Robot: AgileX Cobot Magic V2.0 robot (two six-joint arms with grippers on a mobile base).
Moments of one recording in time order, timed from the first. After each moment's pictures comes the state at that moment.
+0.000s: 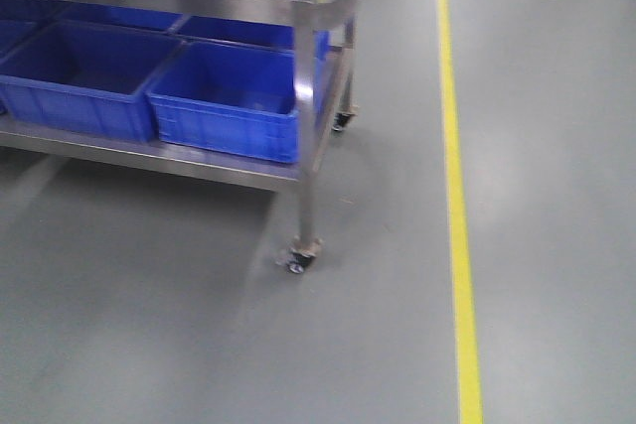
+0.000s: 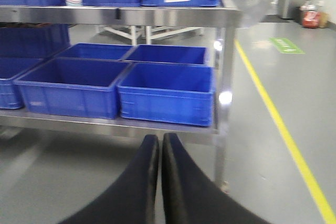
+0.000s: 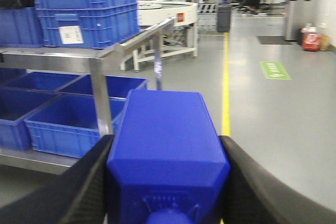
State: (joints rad) left arm -0.03 -0.02 0.03 0.03 0.18 -0.04; right arm -0.08 0.16 -0.30 0.35 0.28 -0.33
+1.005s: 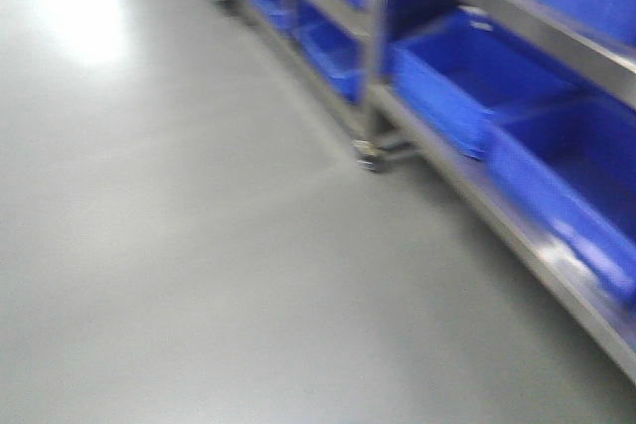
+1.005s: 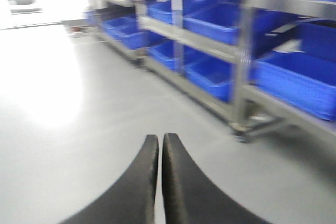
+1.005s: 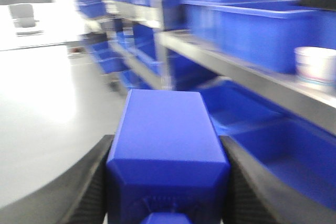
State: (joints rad) left arm -0.03 -0.02 0.03 0.03 0.18 -0.04; right arm -0.08 0.16 -0.30 0.35 0.28 -0.33
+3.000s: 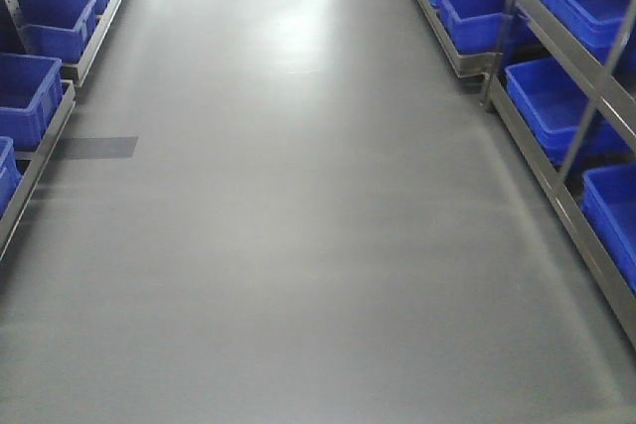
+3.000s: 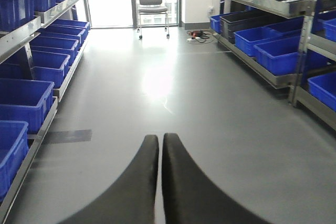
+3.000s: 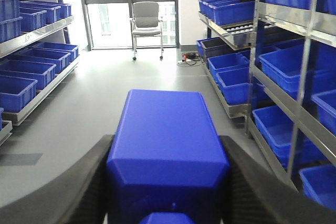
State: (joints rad) left arm -0.03 -0.02 0.03 0.03 0.18 -0.04; right arm -0.08 0.16 -0.30 0.35 0.28 -0.33
